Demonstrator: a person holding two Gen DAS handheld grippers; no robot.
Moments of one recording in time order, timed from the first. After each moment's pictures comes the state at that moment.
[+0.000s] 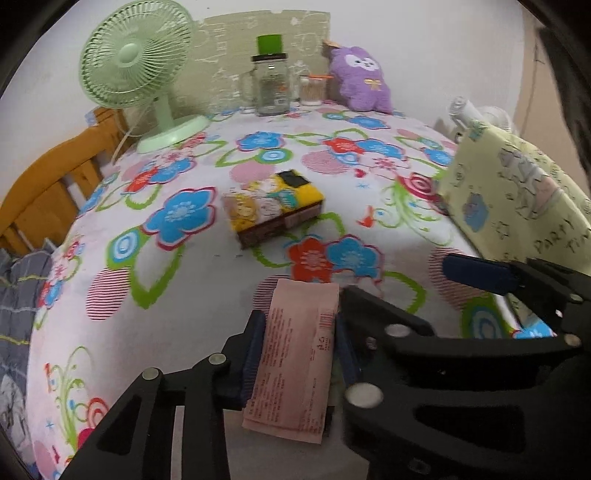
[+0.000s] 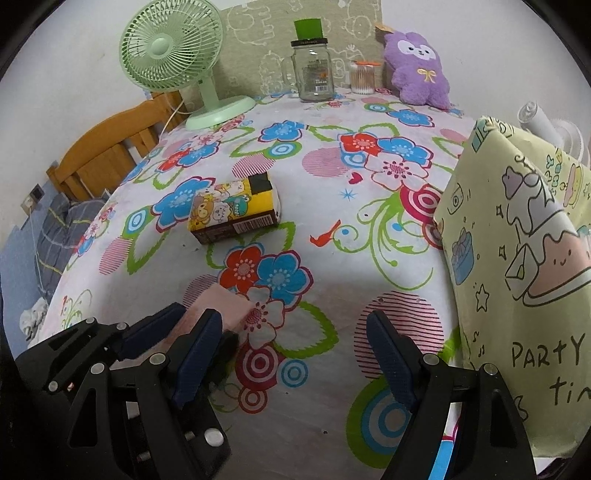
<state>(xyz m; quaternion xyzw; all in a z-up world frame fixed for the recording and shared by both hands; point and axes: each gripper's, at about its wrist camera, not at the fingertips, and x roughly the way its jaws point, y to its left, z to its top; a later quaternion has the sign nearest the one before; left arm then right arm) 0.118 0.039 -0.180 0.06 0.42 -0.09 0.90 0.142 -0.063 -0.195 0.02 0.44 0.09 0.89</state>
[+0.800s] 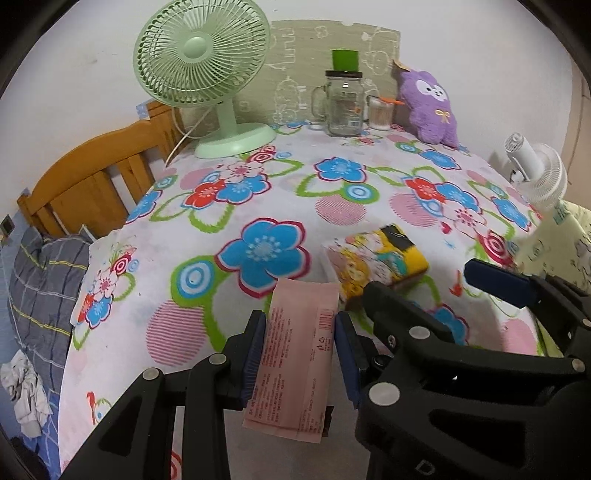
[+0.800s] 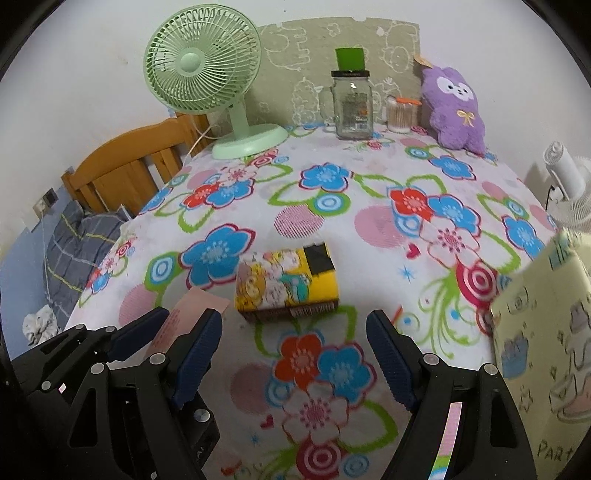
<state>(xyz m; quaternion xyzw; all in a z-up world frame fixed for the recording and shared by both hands) 0.161 0.085 -0.162 0.03 0.41 -0.01 0.91 0.189 -0.018 -0.177 0.00 0.40 0.12 0.91</state>
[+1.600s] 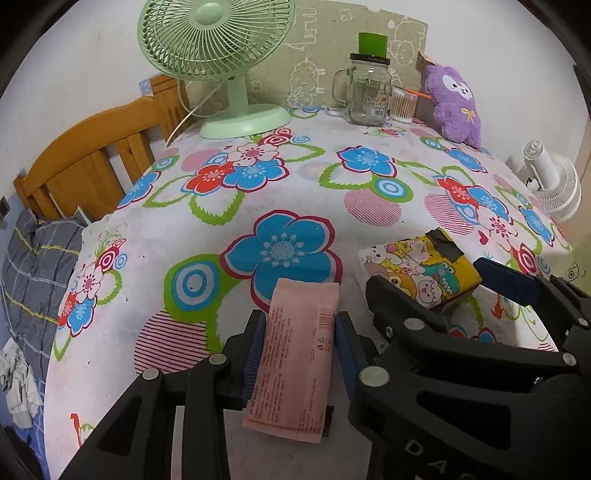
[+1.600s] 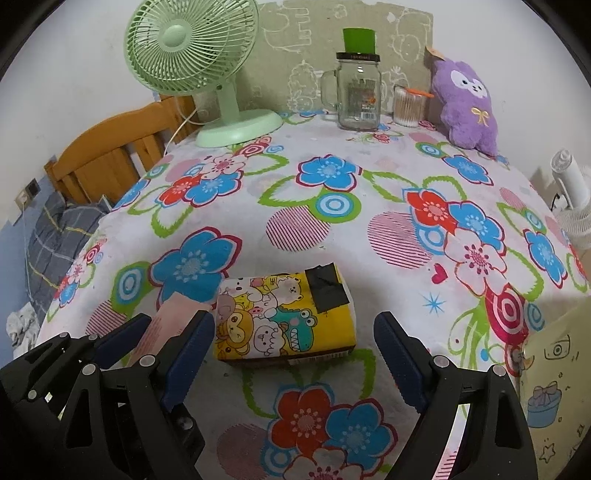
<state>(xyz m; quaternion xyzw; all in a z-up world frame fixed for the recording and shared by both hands) 0.190 0.103 -0.181 0.00 0.43 0.00 0.90 0.230 0.003 -0.198 -0.02 0.41 0.10 0.90</state>
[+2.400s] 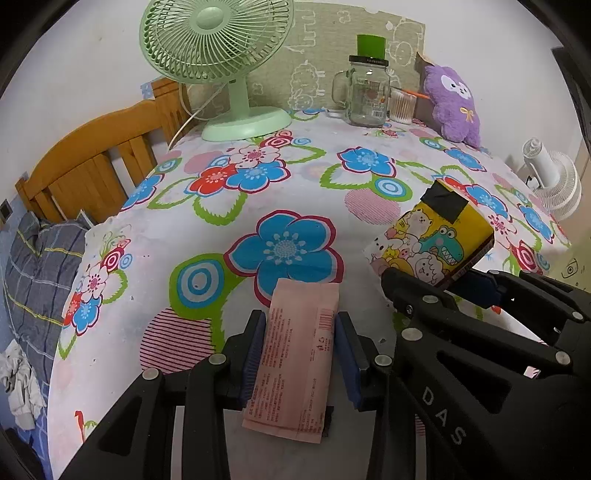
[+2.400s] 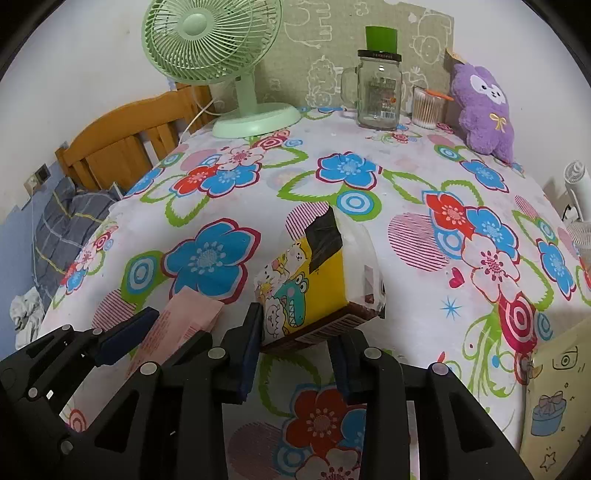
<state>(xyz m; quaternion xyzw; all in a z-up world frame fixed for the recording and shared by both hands) 0.184 0.103 -0.178 0.01 0.43 0.00 0.90 0.230 0.009 -0.198 -0.03 0.42 0.13 0.90</state>
